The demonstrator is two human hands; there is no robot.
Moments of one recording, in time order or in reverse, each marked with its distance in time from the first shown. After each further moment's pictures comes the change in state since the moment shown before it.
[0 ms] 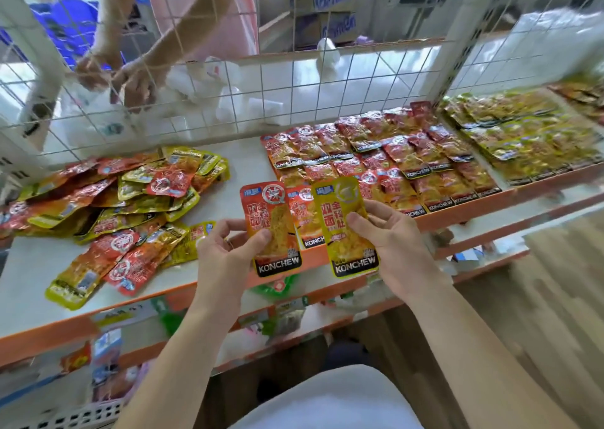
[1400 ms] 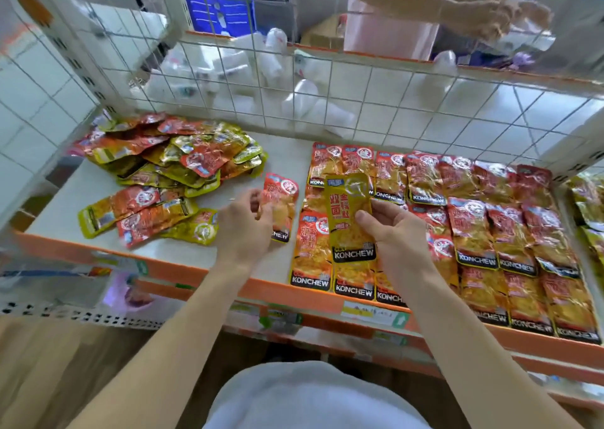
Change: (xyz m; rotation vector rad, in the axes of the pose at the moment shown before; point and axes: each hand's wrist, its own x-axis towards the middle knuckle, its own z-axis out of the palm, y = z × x) left_hand 0.090 -0.026 0.055 0.871 0.609 0.293; right_hand 0.150 -0.018 -0.027 -0.275 -0.250 0.019
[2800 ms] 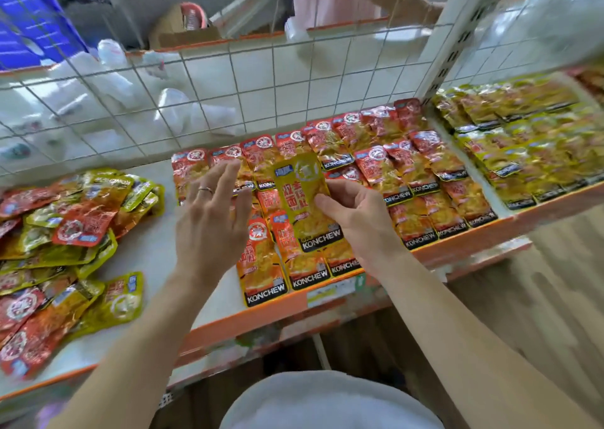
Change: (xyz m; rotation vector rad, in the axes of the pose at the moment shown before) left_hand 0.033 0.034 0.038 0.087 -0.195 0.757; right_hand -0.019 0.009 -0.021 0.080 0.256 -0.092
